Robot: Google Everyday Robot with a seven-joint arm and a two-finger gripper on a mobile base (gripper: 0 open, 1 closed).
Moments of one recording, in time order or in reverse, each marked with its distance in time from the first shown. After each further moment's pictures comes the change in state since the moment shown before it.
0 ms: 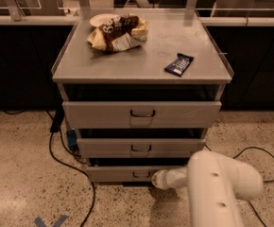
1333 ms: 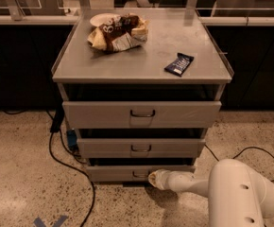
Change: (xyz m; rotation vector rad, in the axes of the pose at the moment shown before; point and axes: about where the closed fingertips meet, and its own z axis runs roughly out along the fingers) arm -0.023 -0.015 -0.031 0.129 -0.095 0.003
